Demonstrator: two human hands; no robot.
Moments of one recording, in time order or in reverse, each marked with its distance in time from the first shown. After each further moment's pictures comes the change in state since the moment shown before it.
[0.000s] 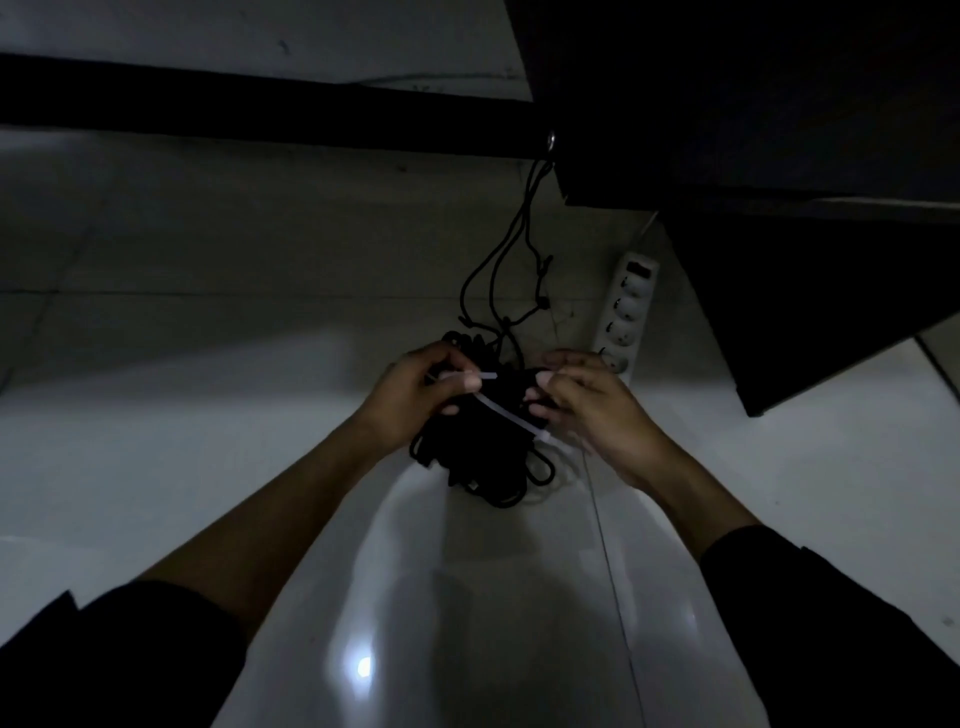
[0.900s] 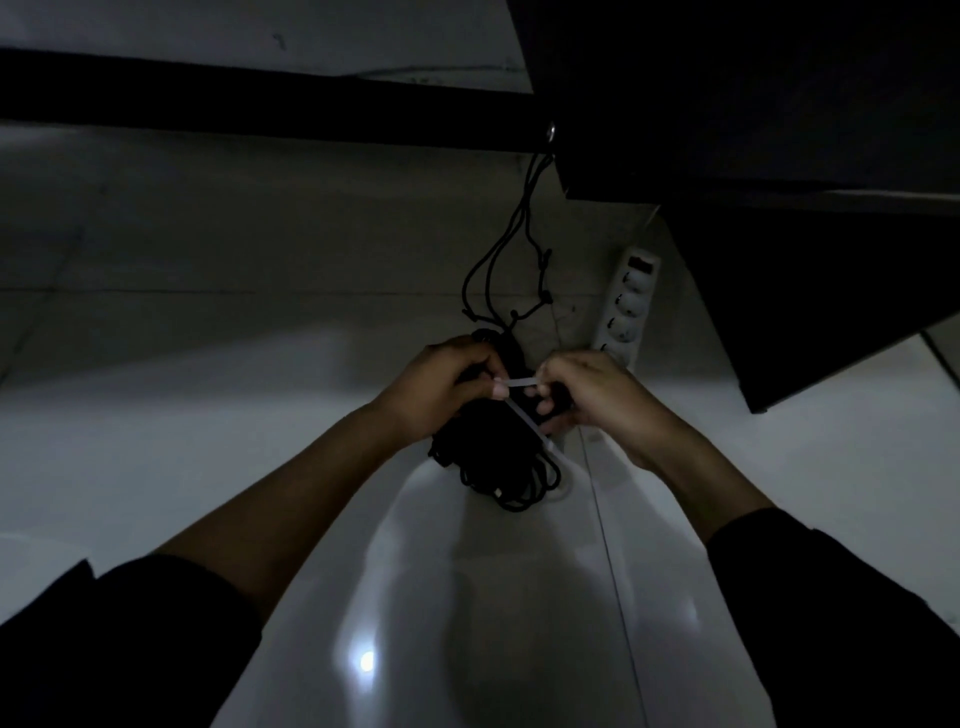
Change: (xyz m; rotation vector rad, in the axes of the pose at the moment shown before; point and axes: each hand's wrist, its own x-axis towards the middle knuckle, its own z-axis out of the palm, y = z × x) left_hand 0.010 0.012 0.008 0.377 -0.115 0.210; right_hand -0.005 -0.030 0.002 -0.173 -0.087 0.135
